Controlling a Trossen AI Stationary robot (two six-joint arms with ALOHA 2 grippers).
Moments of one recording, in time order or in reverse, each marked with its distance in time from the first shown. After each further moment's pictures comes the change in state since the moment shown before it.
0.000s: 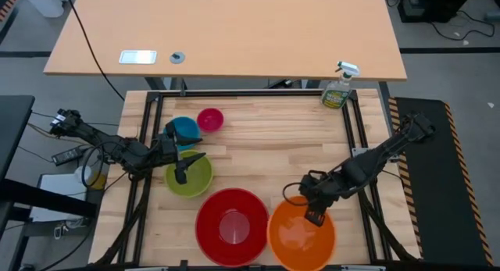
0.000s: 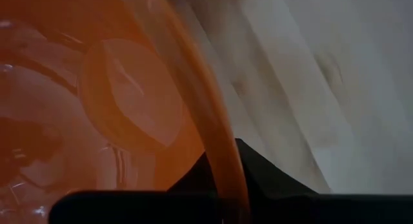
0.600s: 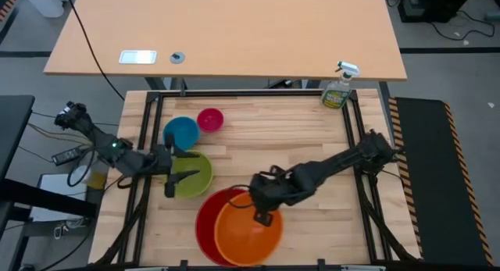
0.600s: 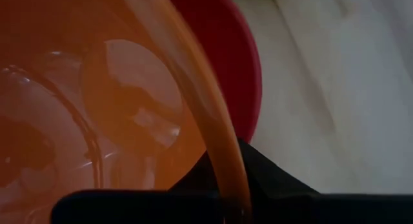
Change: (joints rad) left arm -0.190 0.047 0.147 -0.271 0.016 -0.080; right arm -0.143 0.529 0.713 -0.161 0.283 -0.362
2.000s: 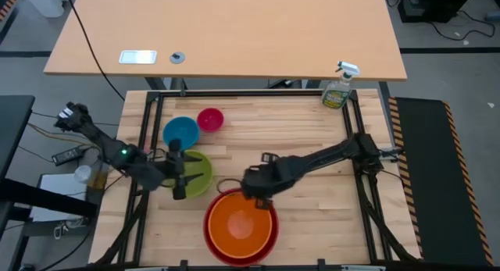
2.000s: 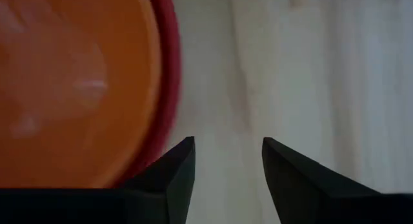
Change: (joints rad) left arm 0.039 0.140 0.013 -0.270 -0.018 -0.191; right arm -0.086 0.069 -0.010 -0.166 0.074 -0.320
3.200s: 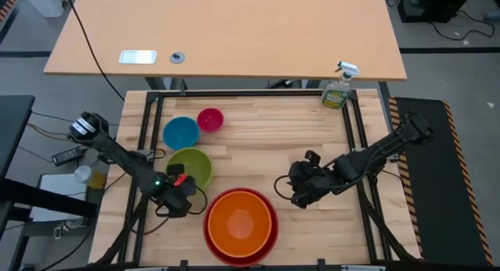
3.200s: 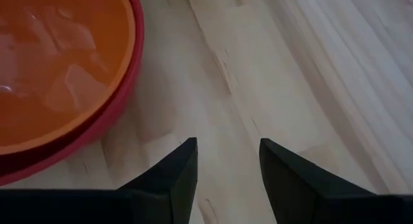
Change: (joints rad) left arm -0.066 0.455 -0.002 -0.369 0.454 -0.454; right arm 0.171 -0.580 -0.714 0.368 0.195 0.325
